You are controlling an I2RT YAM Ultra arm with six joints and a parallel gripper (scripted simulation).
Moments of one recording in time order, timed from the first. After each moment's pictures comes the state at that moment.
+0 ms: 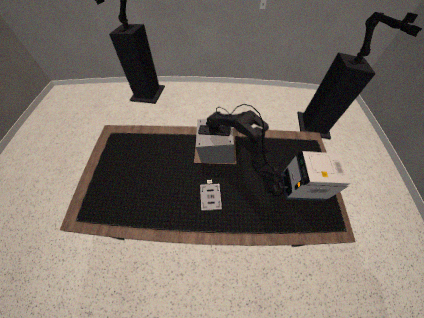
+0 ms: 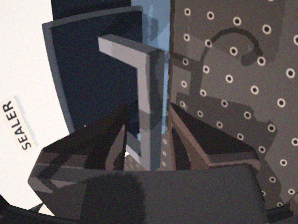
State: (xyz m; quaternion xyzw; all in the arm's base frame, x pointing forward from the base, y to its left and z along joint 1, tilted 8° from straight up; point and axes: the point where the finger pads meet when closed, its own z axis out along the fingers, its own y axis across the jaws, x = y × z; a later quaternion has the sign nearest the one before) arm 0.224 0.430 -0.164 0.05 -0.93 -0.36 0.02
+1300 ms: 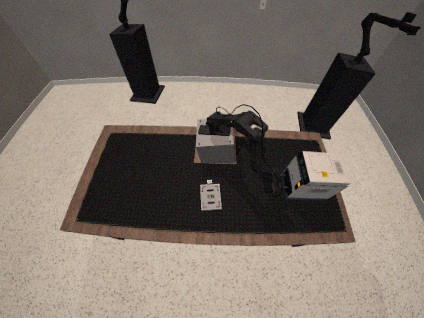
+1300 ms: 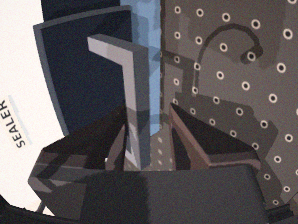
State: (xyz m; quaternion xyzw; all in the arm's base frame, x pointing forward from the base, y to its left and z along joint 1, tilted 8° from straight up) arm 0.224 0.423 -0.167 0.05 -0.93 -0.35 0.02
